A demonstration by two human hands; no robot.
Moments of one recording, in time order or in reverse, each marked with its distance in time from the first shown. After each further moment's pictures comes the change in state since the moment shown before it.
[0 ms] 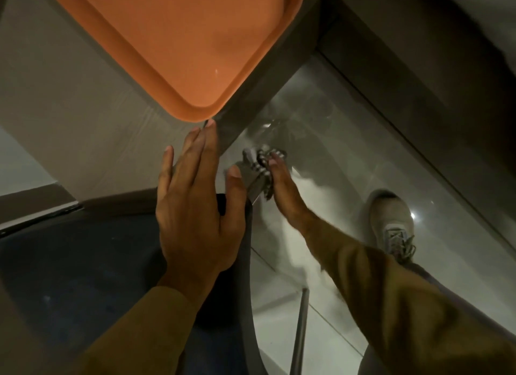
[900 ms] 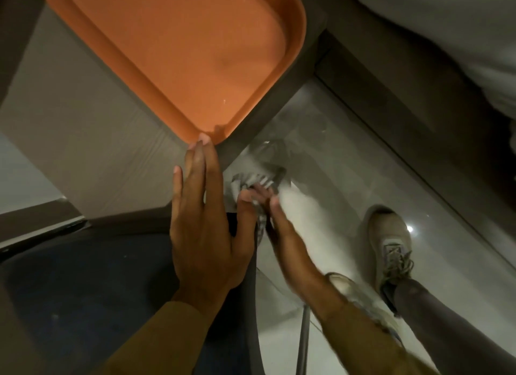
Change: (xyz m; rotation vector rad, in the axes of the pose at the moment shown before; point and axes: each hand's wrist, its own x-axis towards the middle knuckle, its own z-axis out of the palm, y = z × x) left_hand 0.000 0.004 -0.001 -0.034 0.011 0.007; right_hand -0.097 -0.033 0.017 0.215 -0.048 0.001
